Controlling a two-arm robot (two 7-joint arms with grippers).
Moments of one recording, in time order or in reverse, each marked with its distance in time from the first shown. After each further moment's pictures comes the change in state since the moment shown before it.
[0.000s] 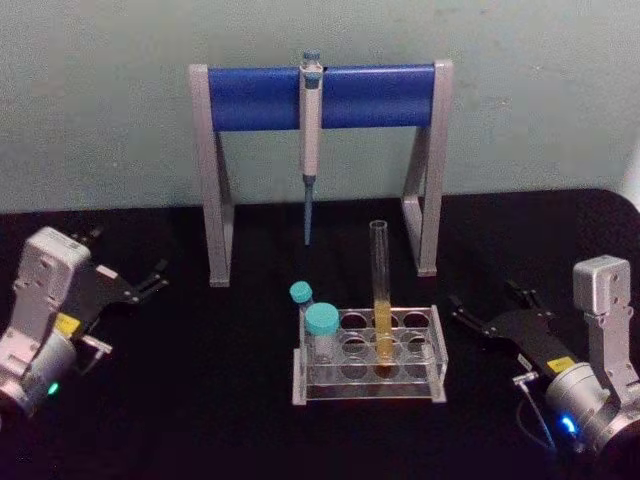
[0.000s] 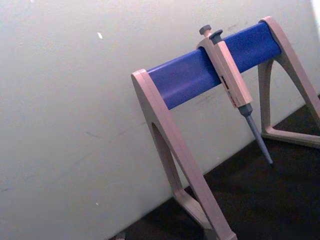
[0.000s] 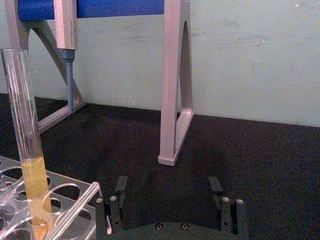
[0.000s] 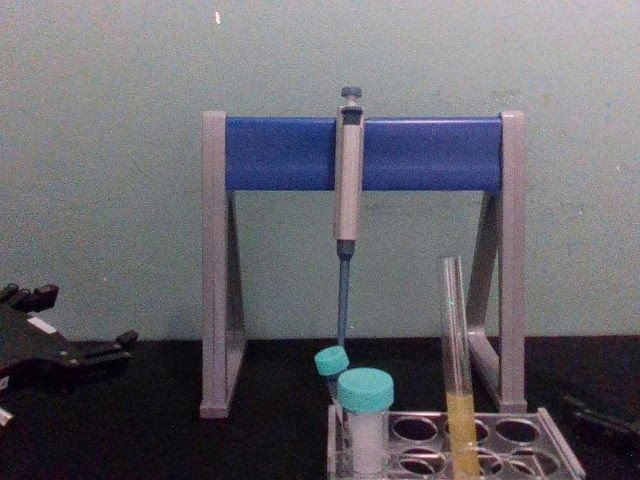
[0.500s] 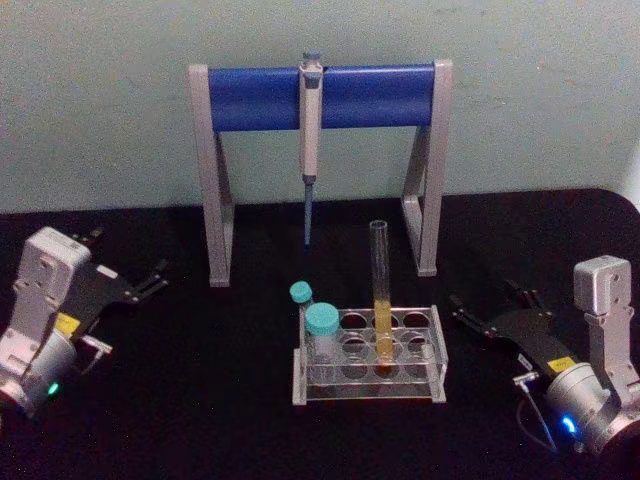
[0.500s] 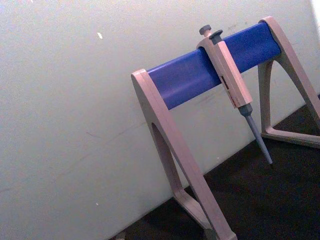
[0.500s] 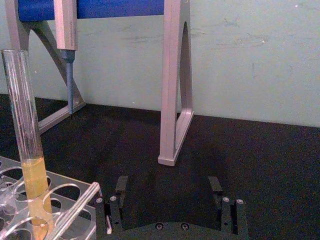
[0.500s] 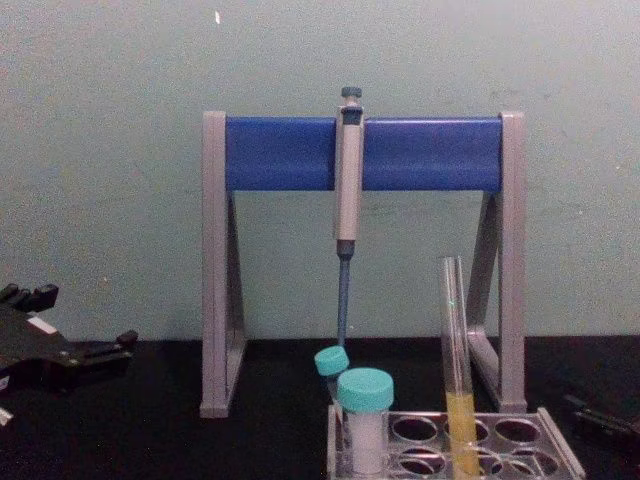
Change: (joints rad) left arm 0.000 0.000 0.000 0.000 0.000 0.000 0.000; right arm -0.001 0.001 -0.001 -0.001 0.002 -0.001 -0.001
